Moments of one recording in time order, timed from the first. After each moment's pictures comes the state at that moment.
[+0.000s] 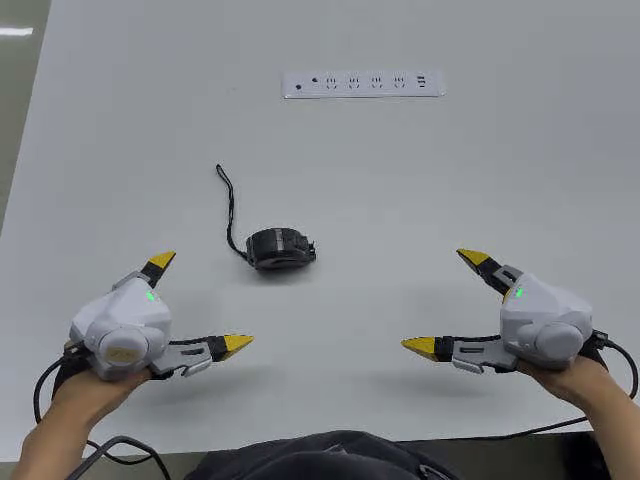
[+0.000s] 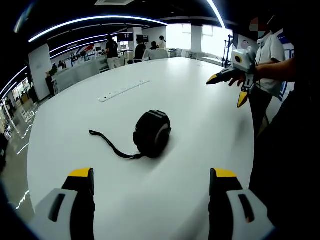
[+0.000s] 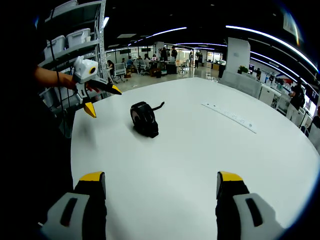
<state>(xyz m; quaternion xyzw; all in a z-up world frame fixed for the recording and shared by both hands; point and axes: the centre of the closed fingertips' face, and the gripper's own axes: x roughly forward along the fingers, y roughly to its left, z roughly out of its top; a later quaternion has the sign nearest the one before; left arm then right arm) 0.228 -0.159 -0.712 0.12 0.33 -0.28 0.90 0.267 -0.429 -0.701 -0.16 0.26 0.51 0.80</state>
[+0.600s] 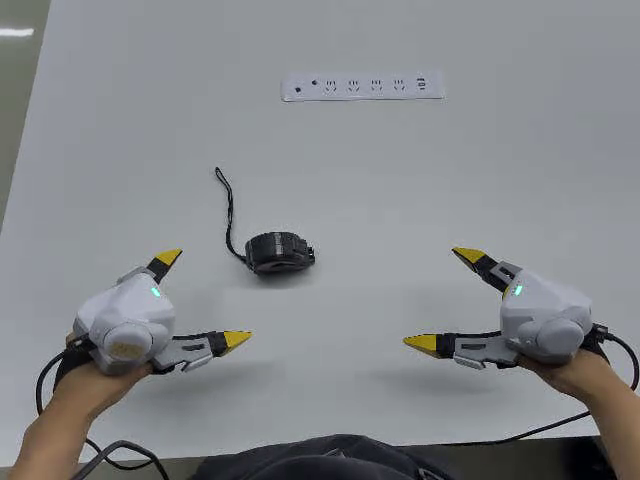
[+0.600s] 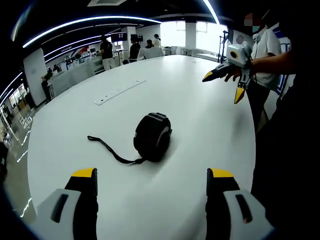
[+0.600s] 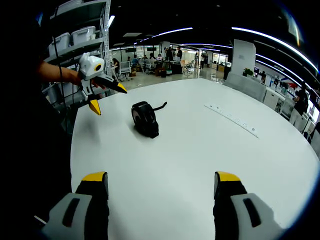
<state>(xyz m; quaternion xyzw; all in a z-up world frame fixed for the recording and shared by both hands) 0.241 -0.164 -0.711 0.14 0.32 -0.30 0.89 0.276 -0.427 -0.702 -0.18 0.26 0.53 0.79</state>
